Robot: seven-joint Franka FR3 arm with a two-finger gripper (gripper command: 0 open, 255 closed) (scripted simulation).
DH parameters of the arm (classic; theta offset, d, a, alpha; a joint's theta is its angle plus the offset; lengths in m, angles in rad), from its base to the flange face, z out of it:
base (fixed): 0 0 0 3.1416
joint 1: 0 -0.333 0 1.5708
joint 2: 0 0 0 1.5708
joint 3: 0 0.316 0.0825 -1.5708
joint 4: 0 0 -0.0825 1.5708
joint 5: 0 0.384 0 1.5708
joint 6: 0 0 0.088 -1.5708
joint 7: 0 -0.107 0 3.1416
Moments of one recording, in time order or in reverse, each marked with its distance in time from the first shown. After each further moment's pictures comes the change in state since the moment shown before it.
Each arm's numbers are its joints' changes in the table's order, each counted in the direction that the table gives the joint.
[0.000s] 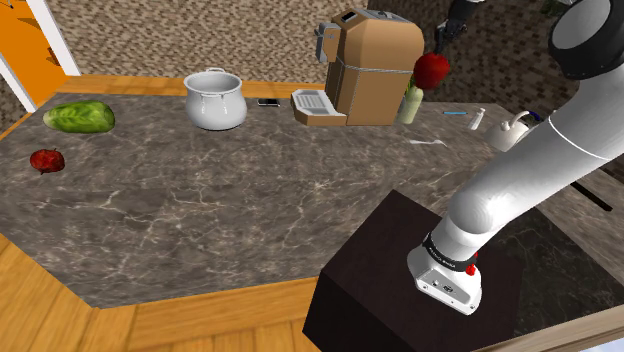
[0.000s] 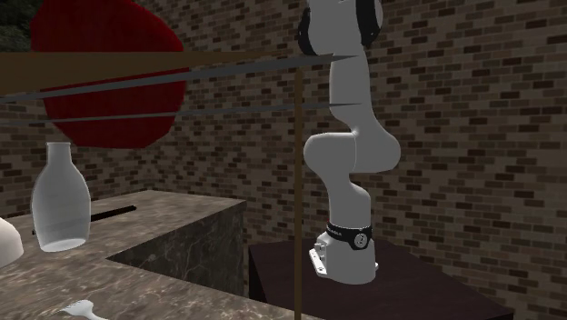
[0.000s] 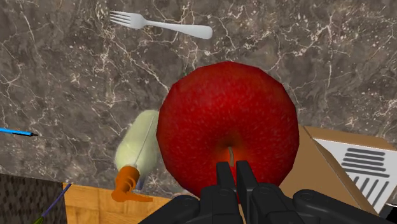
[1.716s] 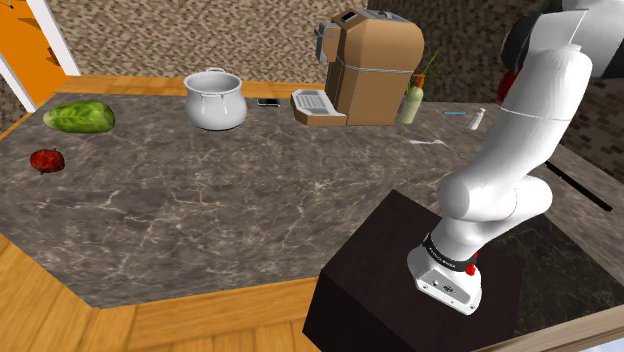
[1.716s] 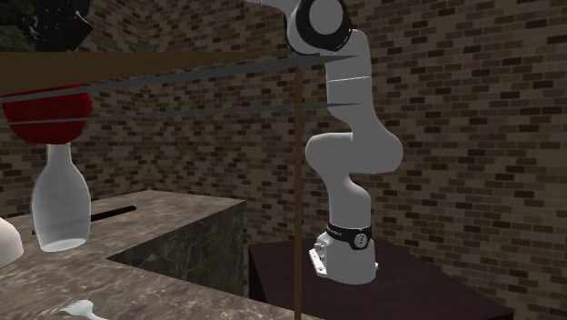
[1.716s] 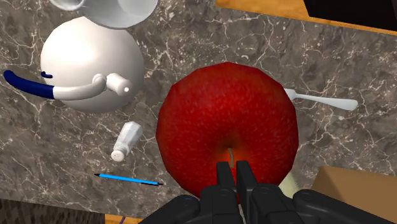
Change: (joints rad) arm 0.423 0.451 -0.430 -0.420 0.475 -0.194 0.811
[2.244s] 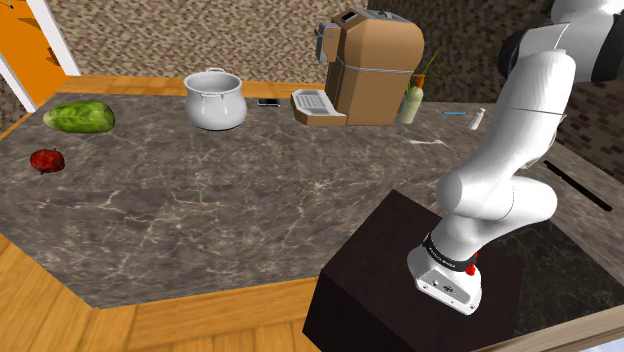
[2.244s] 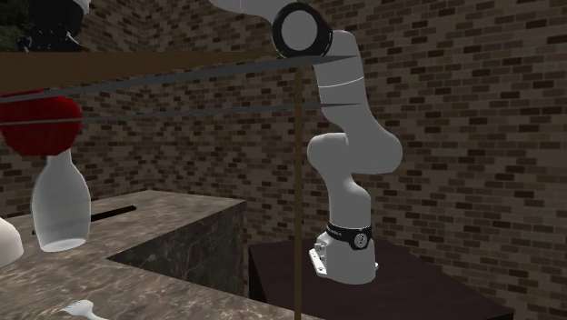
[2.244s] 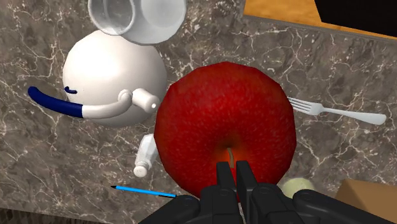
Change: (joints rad) arm 0.186 0.147 0.023 -0.113 0.133 -0.036 0.120
